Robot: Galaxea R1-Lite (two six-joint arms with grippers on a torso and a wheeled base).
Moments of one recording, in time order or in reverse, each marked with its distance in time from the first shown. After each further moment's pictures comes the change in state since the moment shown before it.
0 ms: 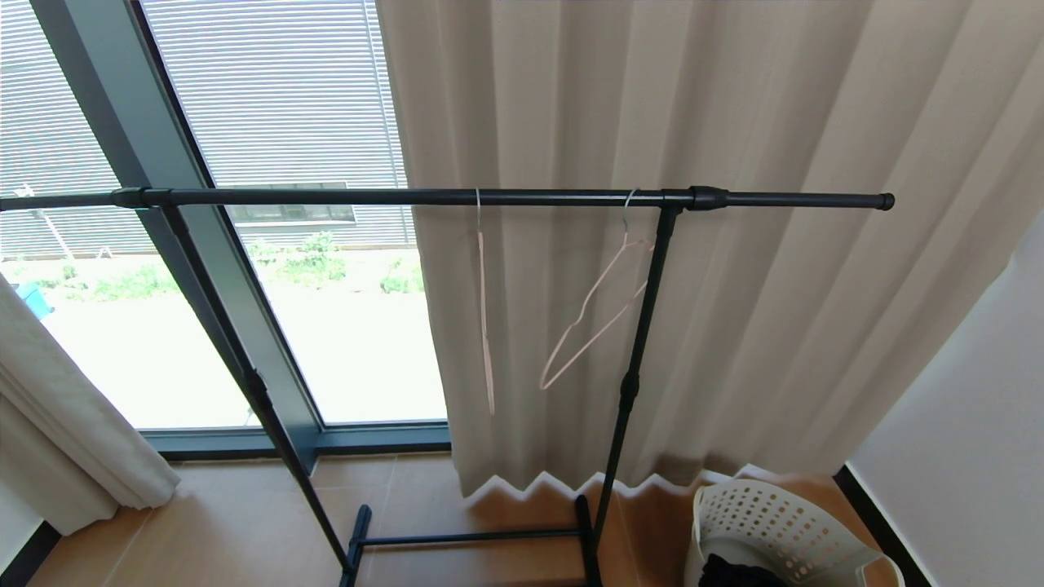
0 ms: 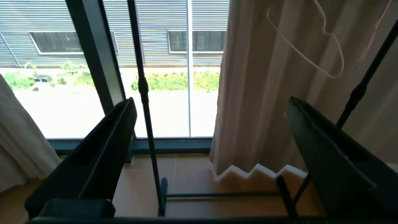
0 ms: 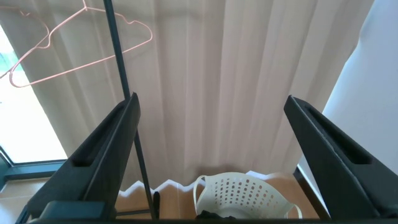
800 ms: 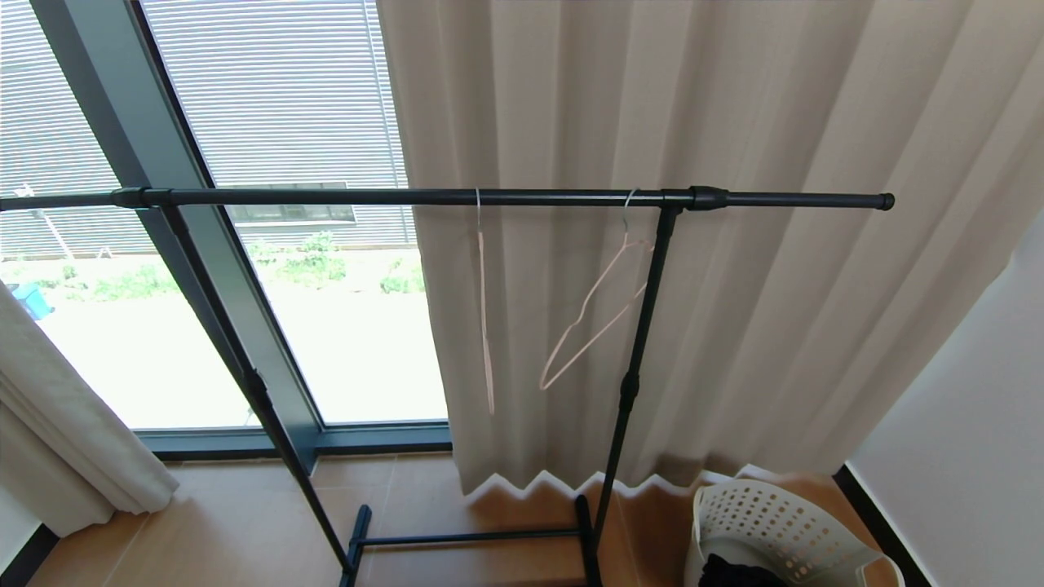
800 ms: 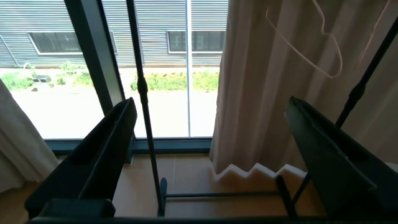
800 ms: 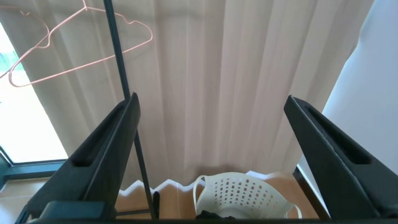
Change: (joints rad) left arm 0.000 0.000 0.000 0.000 -0.003 0.000; right arm 0.000 0.000 0.000 0.000 0.000 -0.001
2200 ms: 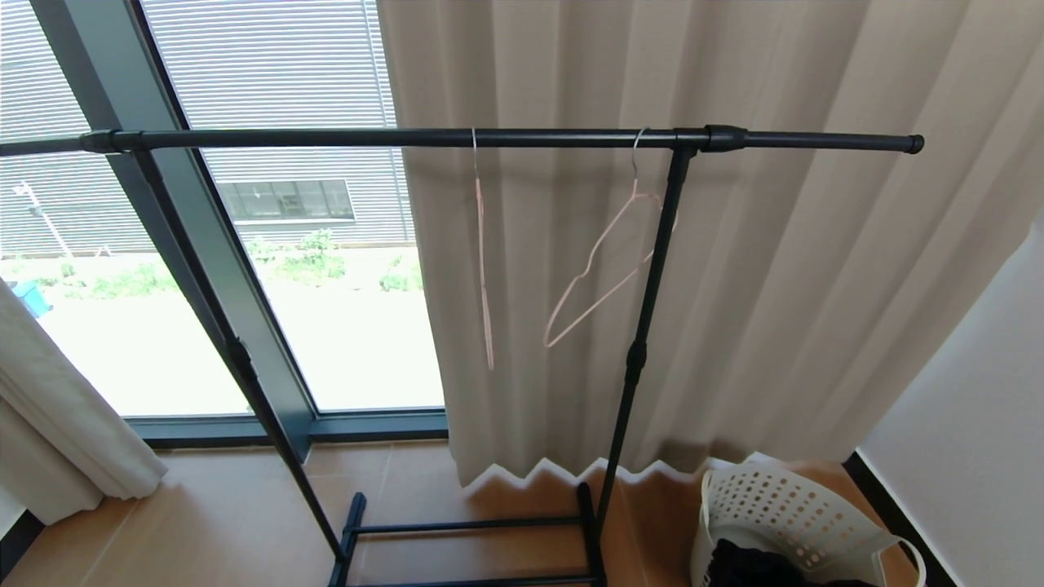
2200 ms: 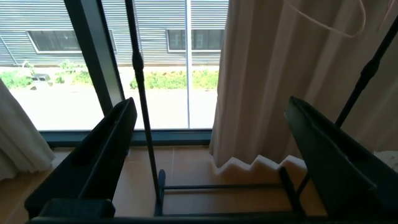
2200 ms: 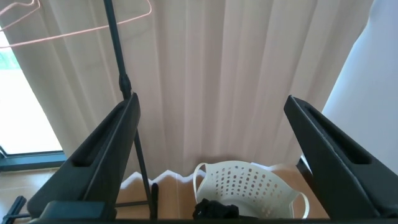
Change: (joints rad) left arm -0.001 0.000 0.000 0.000 0.000 -0.002; right arm 0.000 0.000 0.000 0.000 0.000 0.000
